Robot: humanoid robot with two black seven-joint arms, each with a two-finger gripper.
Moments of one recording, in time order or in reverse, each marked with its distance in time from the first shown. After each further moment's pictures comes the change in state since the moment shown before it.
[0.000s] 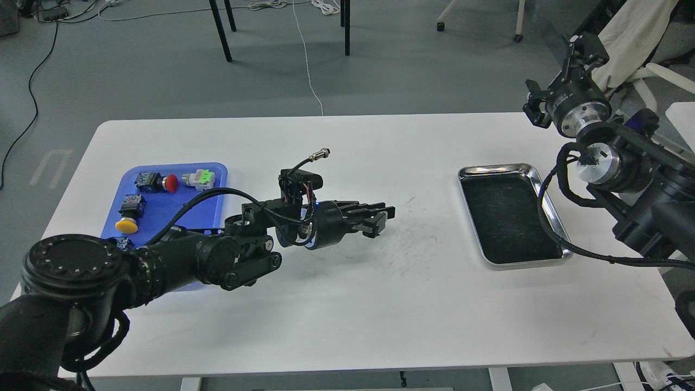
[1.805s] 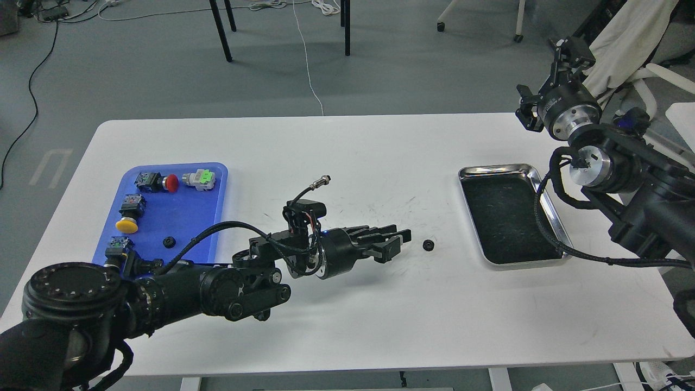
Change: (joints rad) left arm 0.114 0.000 -0.070 -0.089 0.000 0.066 0.000; right arm 0.019 0.012 -0.071 -0.008 -0.010 -0.002 -0.002
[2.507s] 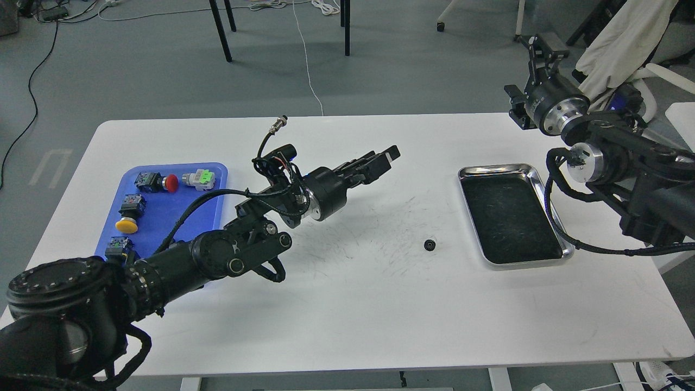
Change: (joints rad) left arm -0.031 0.016 -0.347 0.057 -0.119 -0.004 0.000; right arm 0.166 -0.031 -0.345 0.023 -0.006 -0.003 0.002
